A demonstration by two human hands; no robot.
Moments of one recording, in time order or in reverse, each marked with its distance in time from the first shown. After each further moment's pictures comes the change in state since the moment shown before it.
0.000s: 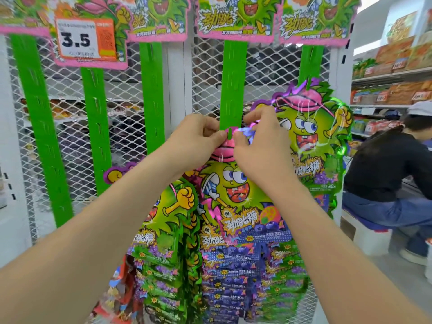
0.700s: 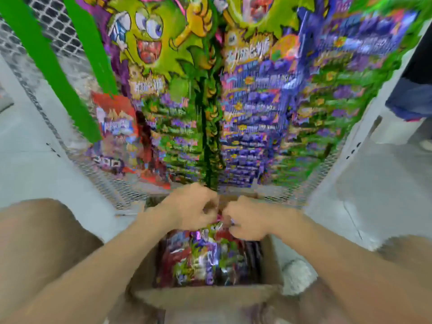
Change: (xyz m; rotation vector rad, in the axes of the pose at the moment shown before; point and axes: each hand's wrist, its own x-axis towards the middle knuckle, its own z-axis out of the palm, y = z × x) left_hand -0.287 -0.227 0.136 0.499 -0.819 -0.001; right_hand -0.318 0.126 0.072 -0.339 -1.587 -0.053
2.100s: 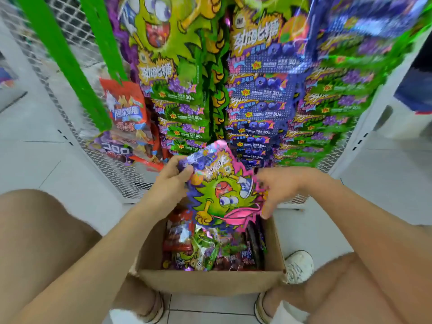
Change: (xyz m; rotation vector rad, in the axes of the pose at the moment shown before) left_hand -0.030 -0.017 0.004 -1.521 0.503 -0.402; right_hand -0.011 0.062 -0.043 0.205 -0.163 0.158
